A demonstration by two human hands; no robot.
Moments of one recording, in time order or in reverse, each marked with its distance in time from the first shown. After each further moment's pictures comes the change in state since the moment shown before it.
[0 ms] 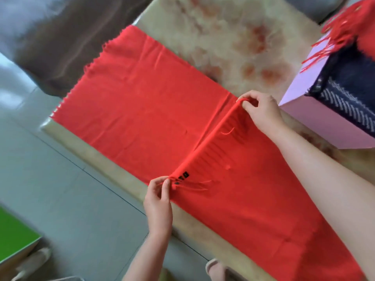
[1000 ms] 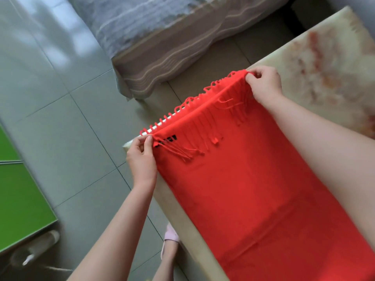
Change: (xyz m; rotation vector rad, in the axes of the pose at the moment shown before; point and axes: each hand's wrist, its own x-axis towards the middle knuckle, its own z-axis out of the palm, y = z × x) left_hand 0.257 0.094 -0.135 -0.153 0.380 0.068; right_hand 0.200 -0.251 0.180 -0.065 -0.086 -0.163
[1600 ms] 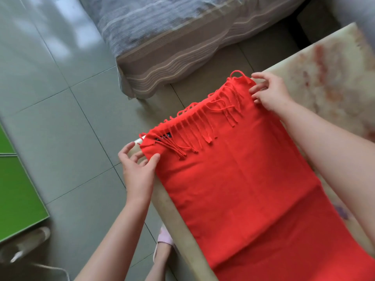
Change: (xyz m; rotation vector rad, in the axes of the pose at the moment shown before) left_hand -0.016 0.006 -0.015 -0.174 -0.065 -0.174; right_hand 0.024 0.009 0.001 0.113 -0.188 0.163
